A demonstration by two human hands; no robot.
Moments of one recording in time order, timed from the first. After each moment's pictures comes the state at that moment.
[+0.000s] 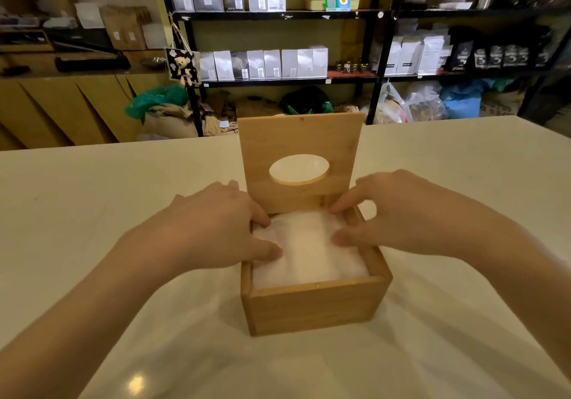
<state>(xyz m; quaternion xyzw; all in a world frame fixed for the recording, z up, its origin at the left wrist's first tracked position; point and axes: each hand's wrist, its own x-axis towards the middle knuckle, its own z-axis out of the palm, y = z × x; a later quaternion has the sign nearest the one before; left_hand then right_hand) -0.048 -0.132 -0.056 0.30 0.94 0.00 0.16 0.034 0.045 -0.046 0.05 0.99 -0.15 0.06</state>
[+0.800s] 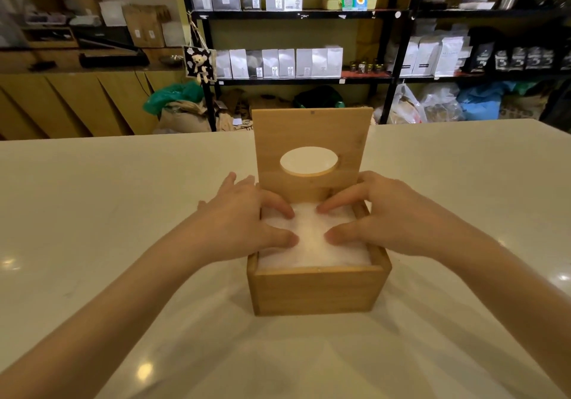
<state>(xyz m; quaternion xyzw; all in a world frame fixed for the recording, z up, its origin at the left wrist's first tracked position) -0.043 -0.130 -0.075 0.25 0.94 0.16 0.16 0.029 0.041 -0.069 0.05 0.96 -0.28 0.02</state>
